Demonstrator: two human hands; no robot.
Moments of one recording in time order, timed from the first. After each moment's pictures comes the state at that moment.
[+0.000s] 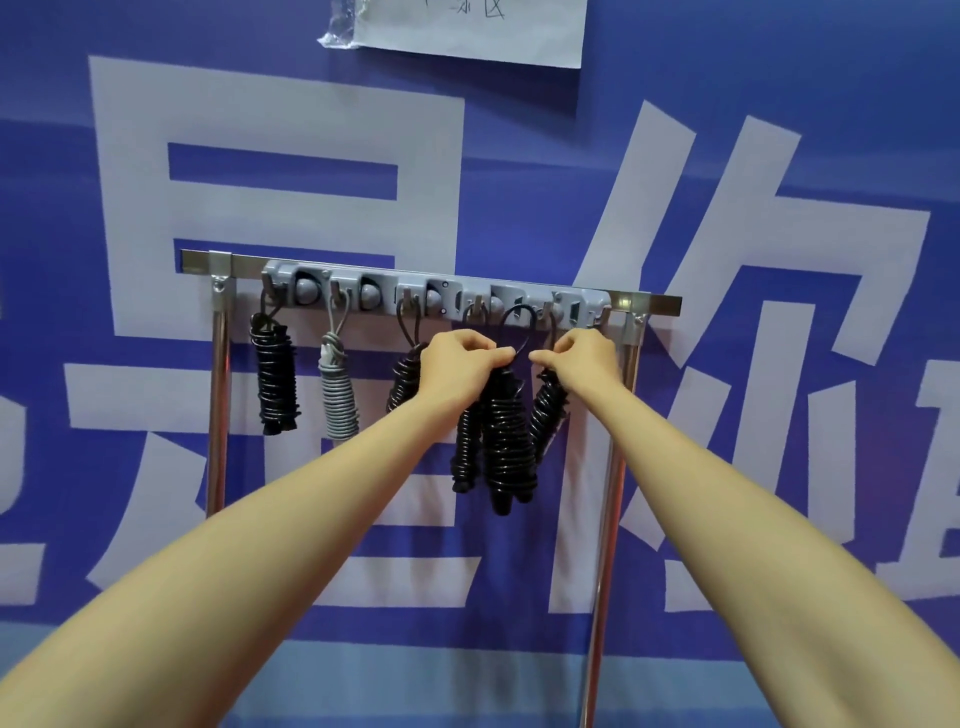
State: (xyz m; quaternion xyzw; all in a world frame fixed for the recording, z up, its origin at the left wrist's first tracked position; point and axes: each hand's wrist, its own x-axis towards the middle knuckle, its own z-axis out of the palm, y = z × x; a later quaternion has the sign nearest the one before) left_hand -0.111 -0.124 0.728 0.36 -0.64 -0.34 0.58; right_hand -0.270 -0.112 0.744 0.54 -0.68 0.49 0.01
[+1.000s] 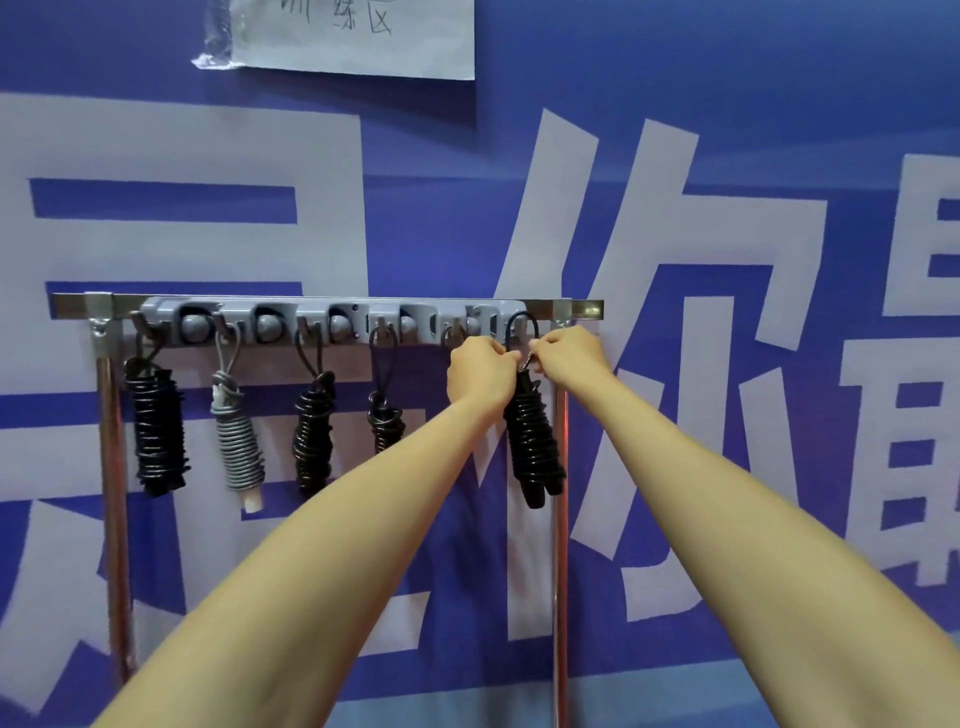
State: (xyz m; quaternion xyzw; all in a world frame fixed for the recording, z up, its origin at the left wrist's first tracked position) left_hand -0.240 -0.124 0.749 0.43 -0.70 -0.20 0.53; right_hand -0.350 -0.105 0.762 0.52 -0.68 0.51 0.00
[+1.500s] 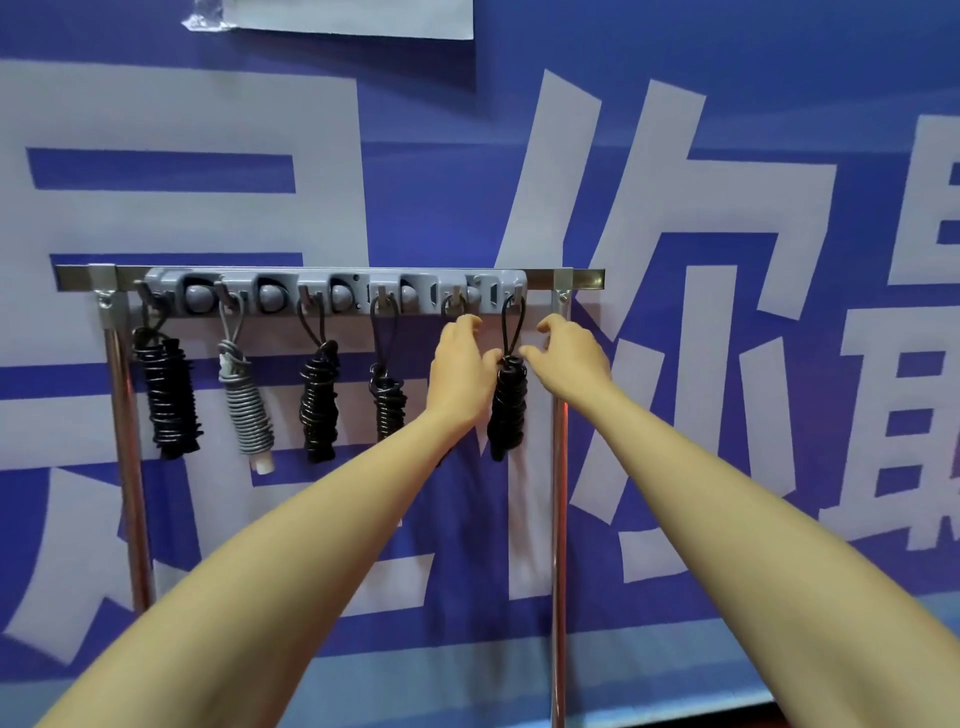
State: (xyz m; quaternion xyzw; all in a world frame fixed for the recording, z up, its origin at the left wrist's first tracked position) left_hand -0.212 -0.121 0.712 0.38 -0.75 -0.11 0.54; right_hand -0.339 -0.085 0.728 0.55 -0.71 0.42 0.10
